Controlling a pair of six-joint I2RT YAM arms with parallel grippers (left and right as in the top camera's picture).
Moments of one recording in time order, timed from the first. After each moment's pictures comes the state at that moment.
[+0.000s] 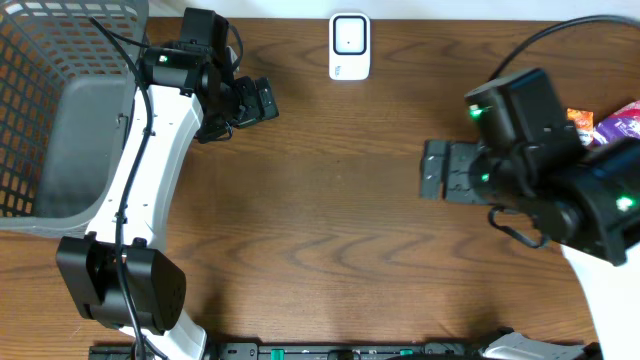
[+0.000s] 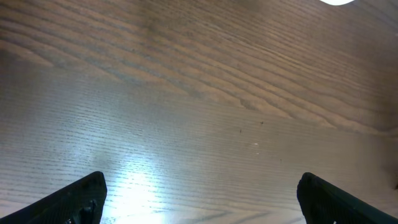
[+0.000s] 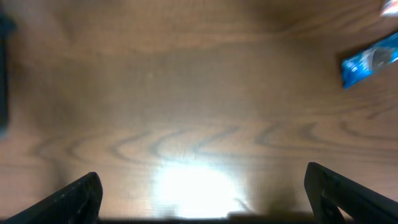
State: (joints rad) left arm -0.15 1.80 1.73 -1.17 0.20 -0.45; right arm 0.53 1.43 2.00 -1.69 0.14 0.56
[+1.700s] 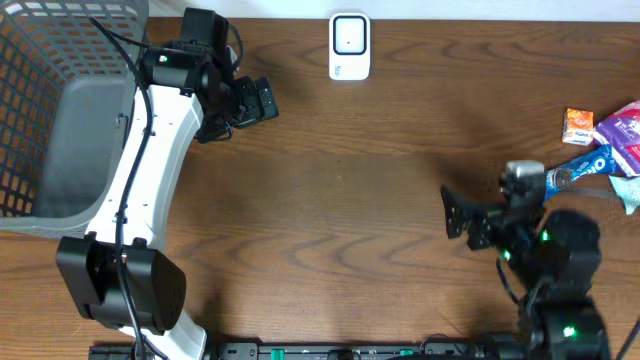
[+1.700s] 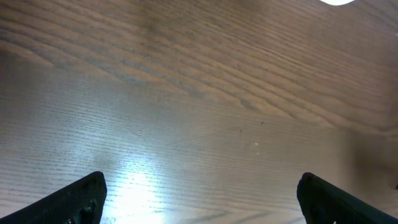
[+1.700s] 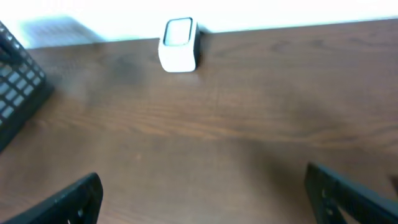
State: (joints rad) left arm -0.15 1.80 1.73 -1.17 0.20 -0.45; right arm 0.03 0.58 0.59 -0.43 -0.28 0.11
